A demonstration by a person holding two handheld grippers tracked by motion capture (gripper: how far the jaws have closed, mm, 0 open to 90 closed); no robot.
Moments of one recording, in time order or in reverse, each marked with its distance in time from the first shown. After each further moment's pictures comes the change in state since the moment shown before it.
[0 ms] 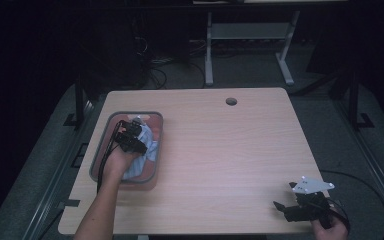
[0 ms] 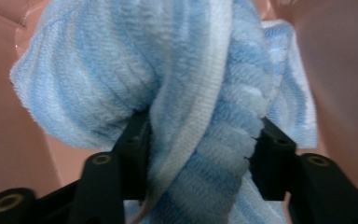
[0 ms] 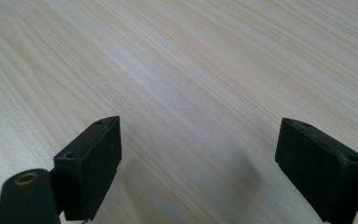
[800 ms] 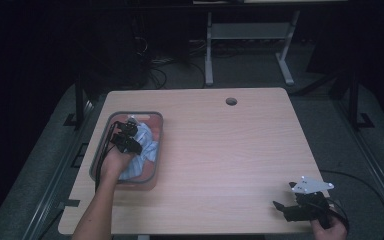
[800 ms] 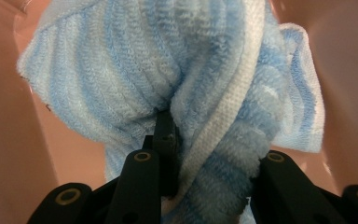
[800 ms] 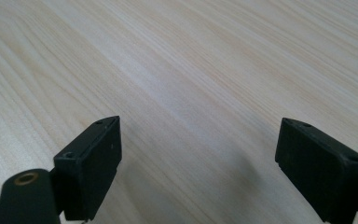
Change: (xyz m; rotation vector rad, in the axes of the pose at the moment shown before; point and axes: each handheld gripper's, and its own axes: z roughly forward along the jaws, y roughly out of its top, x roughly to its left) left arm 0.013 -0.010 -0.005 -0.043 -0.075 -0.059; right arm 0.001 0.001 0.001 0.001 -0.008 0.002
